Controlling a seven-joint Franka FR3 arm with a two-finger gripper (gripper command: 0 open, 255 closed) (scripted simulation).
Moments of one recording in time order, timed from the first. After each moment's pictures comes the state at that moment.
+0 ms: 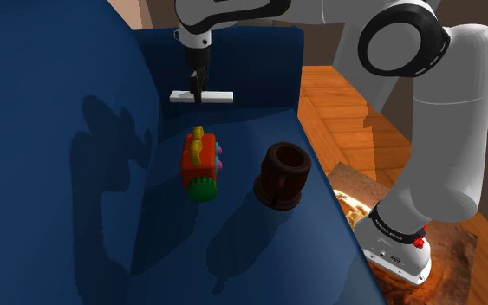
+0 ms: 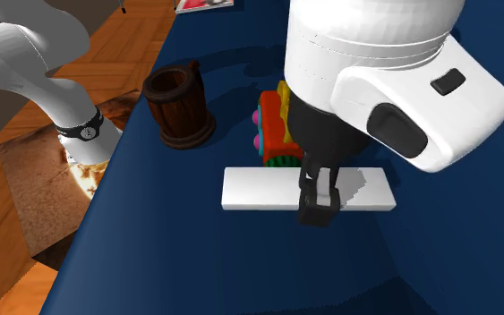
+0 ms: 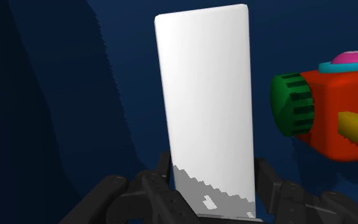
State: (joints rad) arm 0.17 0.45 0.07 -1.32 0.06 1.75 -0.42
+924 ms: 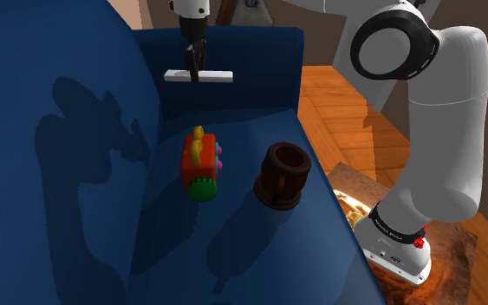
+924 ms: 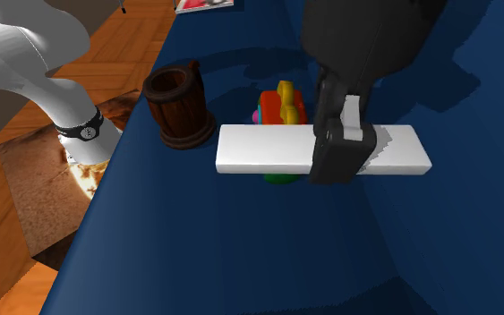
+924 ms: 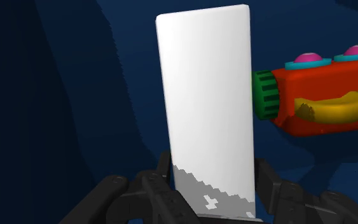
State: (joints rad) arm 0.18 0.49 0.07 -1.07 0.05 1.54 -0.41
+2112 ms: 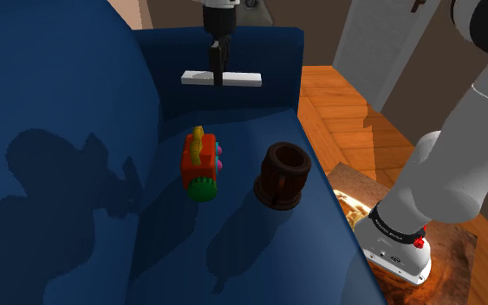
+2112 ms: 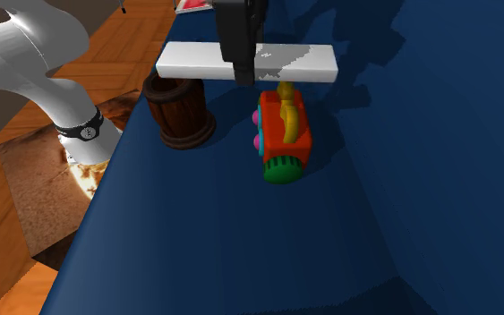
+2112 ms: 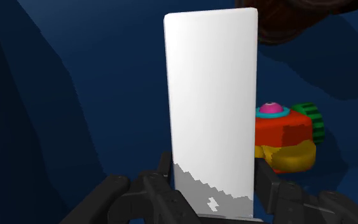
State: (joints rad) arm 0.21 0.04 0.10 -1.60 0.08 1.63 -0.35
